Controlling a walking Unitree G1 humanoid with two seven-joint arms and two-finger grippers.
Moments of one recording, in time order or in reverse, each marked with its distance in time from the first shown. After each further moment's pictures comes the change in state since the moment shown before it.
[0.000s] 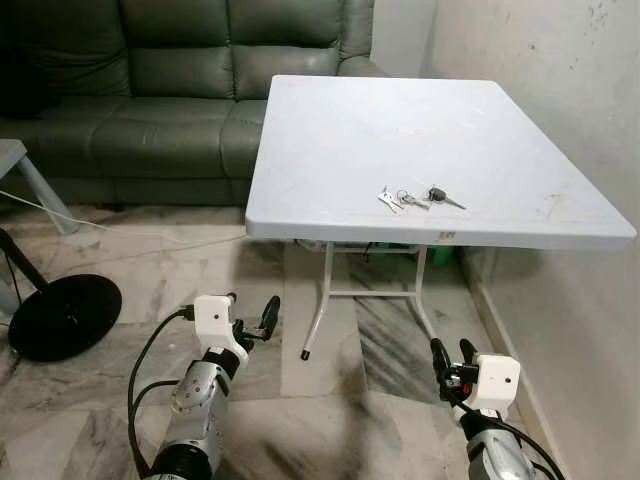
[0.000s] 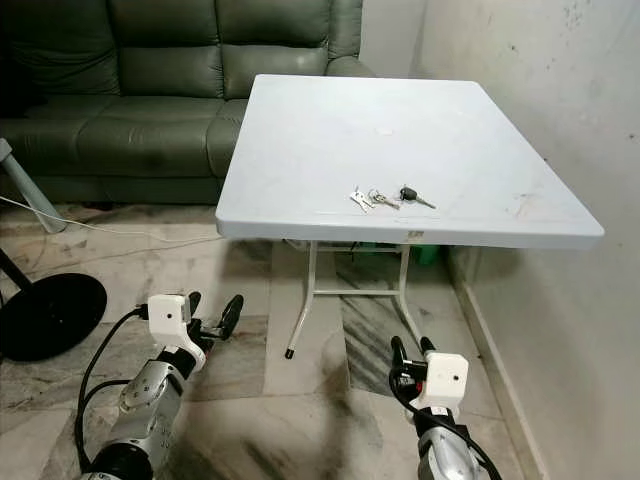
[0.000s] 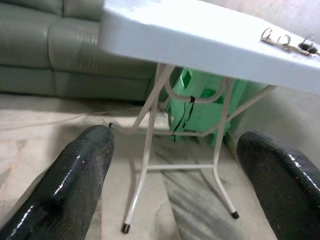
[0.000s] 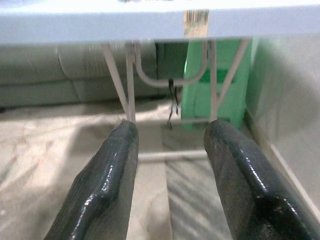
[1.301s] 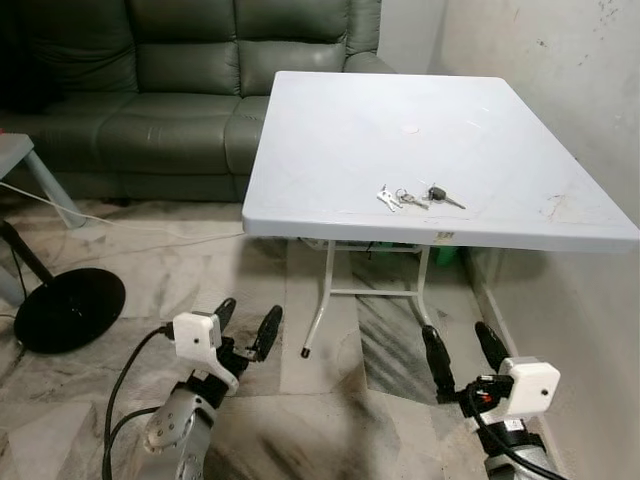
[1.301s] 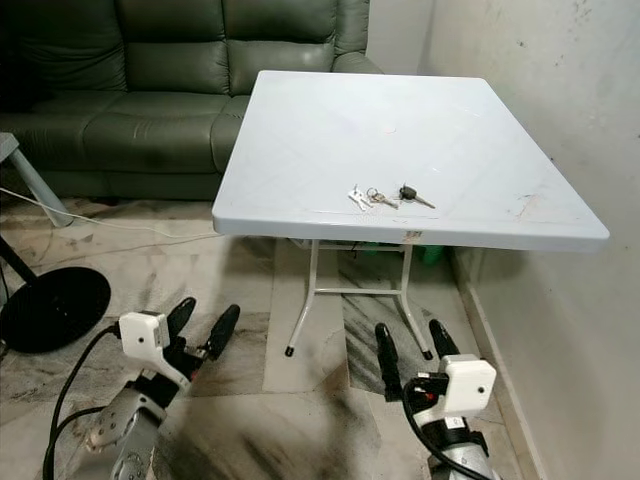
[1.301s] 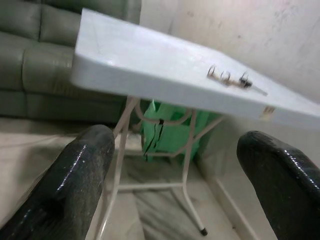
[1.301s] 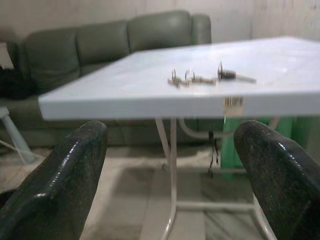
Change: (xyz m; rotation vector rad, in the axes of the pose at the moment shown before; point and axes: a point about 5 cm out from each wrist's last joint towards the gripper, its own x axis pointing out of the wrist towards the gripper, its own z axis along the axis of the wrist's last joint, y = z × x) left arm -0.047 -0.015 0.028 -0.065 -0.113 -0.129; right arm -0.038 0.018 0.061 0.076 -0.201 0.165
